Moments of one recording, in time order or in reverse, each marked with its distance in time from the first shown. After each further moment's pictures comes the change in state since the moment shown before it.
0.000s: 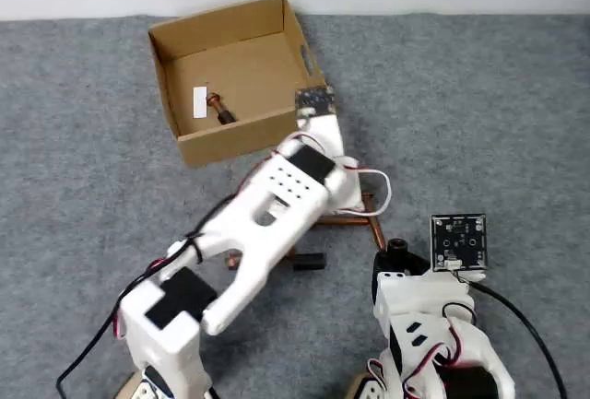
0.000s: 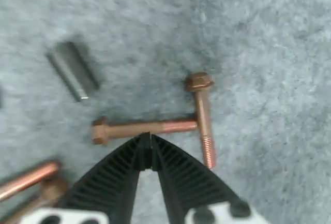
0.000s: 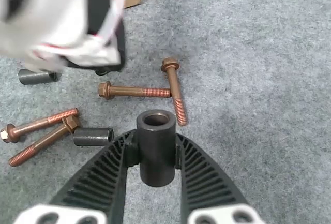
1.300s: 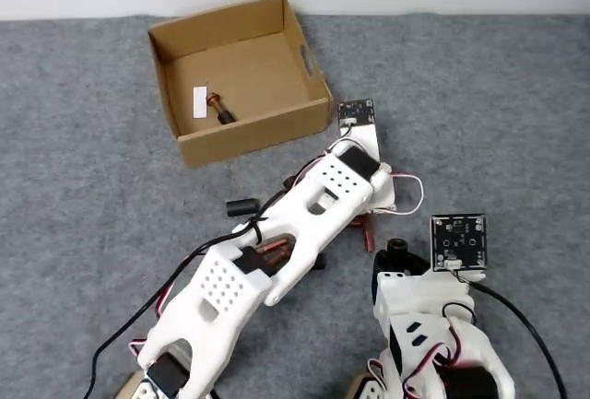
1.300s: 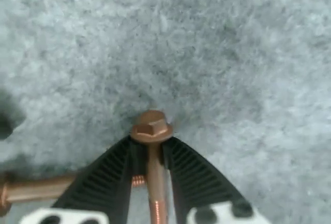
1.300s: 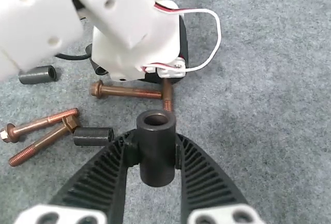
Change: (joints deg) left arm 2.7 31.3 -36.8 10.9 1.6; right arm 0.0 0.0 0.0 0.0 0.0
